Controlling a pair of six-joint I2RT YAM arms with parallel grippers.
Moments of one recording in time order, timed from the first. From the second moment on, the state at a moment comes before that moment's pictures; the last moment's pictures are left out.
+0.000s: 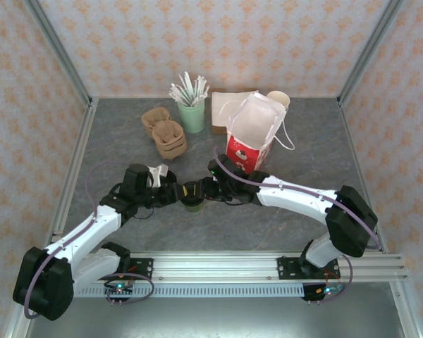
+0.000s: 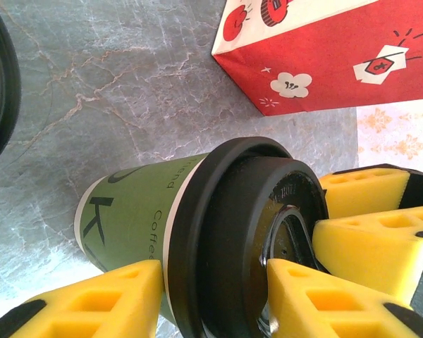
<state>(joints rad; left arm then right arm) -0.32 1.01 0.47 -0.22 0.56 -0.73 0.93 1.52 1.01 -0.33 -0.14 0.92</state>
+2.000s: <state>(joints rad) -0.32 1.01 0.56 -0.35 0.51 -0.72 0.93 1.58 1.08 -0.39 -0.12 0.96</state>
